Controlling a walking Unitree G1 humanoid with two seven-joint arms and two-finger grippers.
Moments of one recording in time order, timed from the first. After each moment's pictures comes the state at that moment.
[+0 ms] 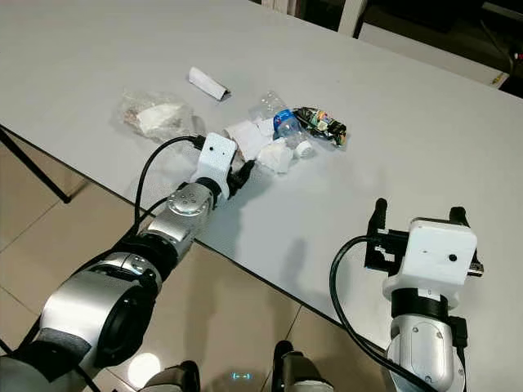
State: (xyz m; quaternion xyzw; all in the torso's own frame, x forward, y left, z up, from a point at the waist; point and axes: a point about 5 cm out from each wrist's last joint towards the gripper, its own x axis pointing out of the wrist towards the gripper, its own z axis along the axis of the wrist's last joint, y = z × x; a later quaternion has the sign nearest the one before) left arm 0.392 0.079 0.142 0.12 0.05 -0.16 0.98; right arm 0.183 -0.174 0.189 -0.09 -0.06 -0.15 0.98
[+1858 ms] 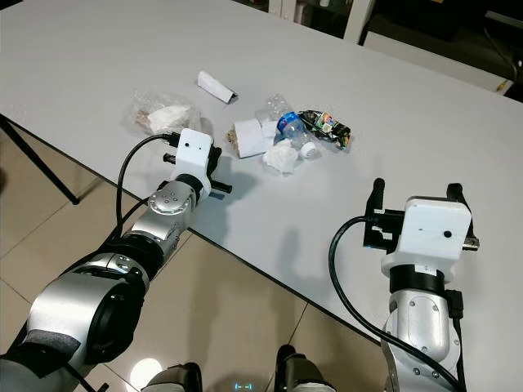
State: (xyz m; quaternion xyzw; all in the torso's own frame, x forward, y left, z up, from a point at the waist) left arm 0.395 0.106 0.147 0.09 0.02 -0.11 0.99; right arm 0.205 -0.176 0.197 -0.10 -0.10 -0.14 0.98
